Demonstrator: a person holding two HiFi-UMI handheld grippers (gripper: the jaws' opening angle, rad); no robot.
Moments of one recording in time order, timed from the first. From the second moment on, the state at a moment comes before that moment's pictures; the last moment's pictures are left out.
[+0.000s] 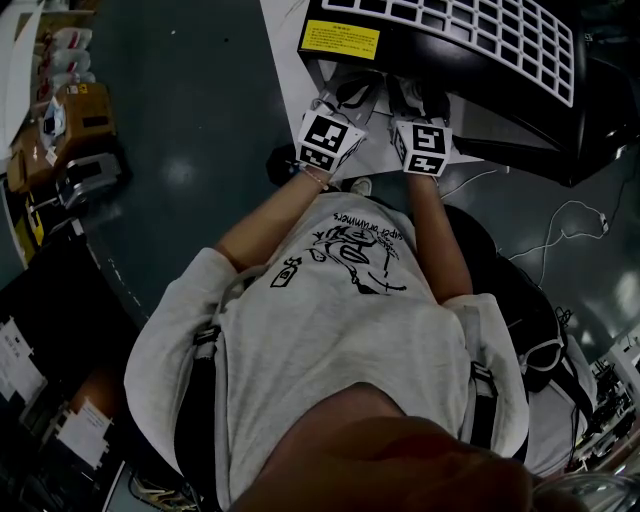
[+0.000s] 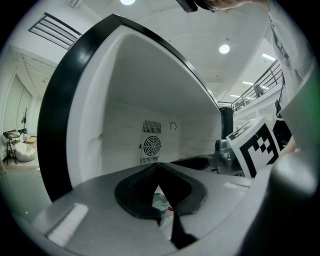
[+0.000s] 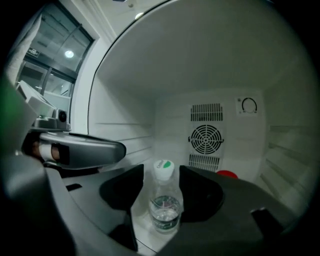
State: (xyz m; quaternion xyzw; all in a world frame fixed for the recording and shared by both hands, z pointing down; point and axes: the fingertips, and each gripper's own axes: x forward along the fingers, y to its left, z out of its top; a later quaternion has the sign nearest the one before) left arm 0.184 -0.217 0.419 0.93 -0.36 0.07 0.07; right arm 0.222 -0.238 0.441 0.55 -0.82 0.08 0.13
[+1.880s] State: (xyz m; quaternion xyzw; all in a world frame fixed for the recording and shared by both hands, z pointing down) left arm 0.183 -0.218 0.426 0.92 -0.37 0.08 0.08; right arm 0.223 -0.242 0.448 0.53 -0.83 0.07 0.13
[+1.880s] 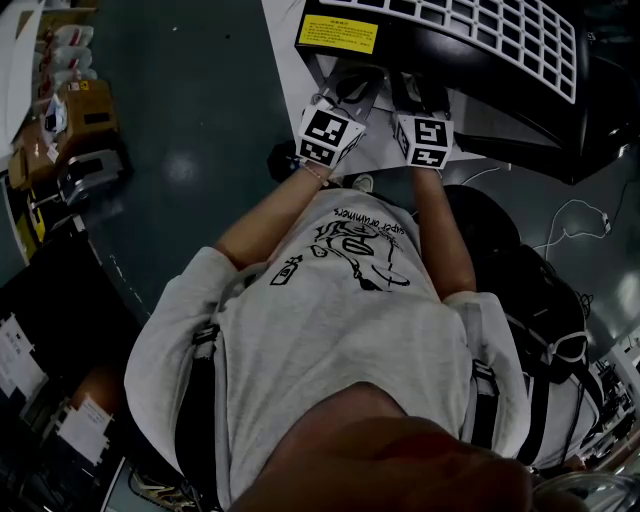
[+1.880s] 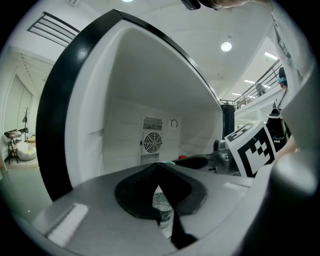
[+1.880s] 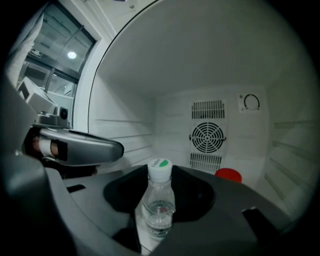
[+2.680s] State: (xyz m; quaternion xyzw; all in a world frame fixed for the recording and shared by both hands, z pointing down) left arm 0.180 -0.207 0.422 0.93 -0.36 0.08 0.09; right arm 0.227 -0.215 0.412 0.53 -0.84 0.05 0.12
